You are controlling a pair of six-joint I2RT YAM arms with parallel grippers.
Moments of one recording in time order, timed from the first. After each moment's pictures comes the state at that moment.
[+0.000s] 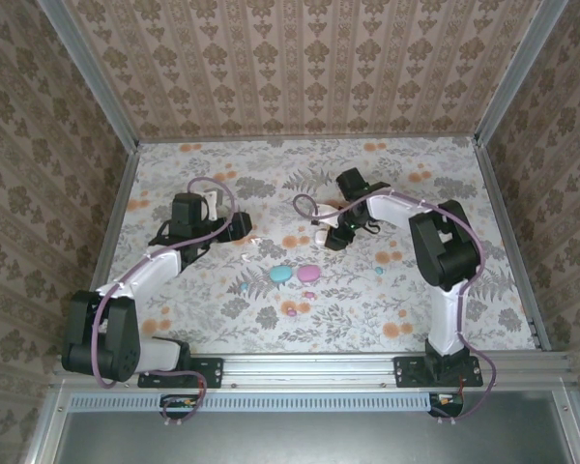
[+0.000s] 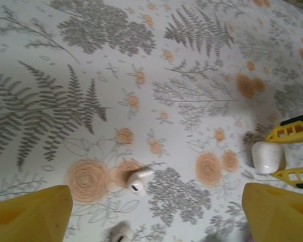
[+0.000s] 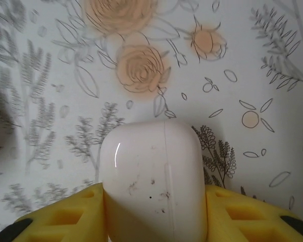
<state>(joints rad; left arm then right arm) -0.26 1.32 0.71 -0.08 0.36 -0.36 0.38 1.97 1.34 -0.60 -0.38 -0.89</state>
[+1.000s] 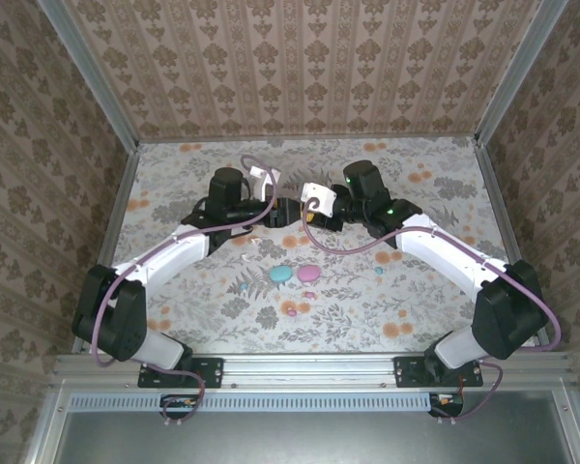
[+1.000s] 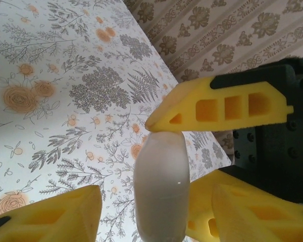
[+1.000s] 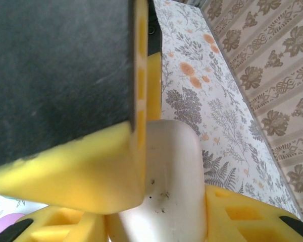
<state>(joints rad) -0.54 1.46 0.96 0.08 0.74 -0.52 0.54 1.48 1.15 -0.23 -0.34 -0.75</state>
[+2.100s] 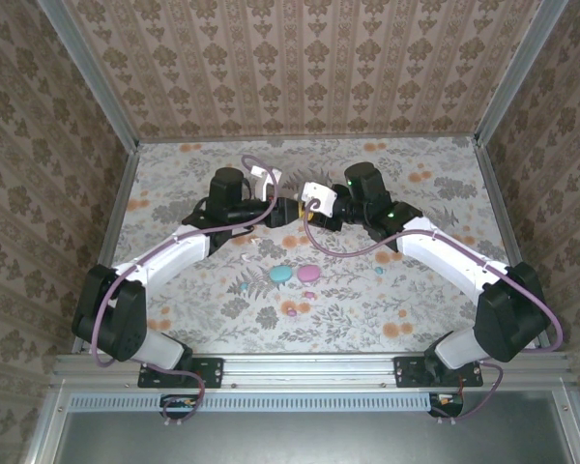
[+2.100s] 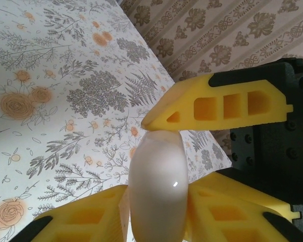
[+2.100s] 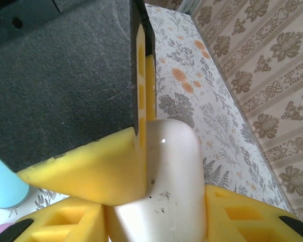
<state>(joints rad) -0.54 1.46 0.96 0.10 0.74 -0.51 0.54 1.46 1.12 -0.17 -0.33 -0.73</state>
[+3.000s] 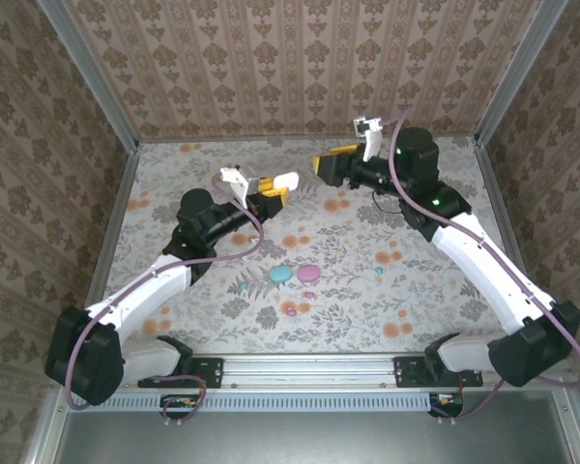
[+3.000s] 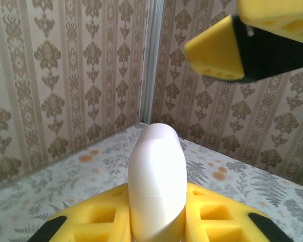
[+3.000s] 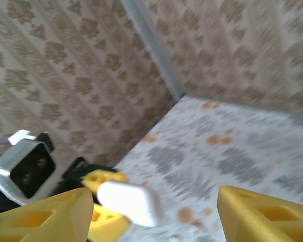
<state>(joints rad) -0.55 1.20 0.74 0.55 0.52 -0.13 0.42 1.33 1.32 -0.17 -0.51 0.43</state>
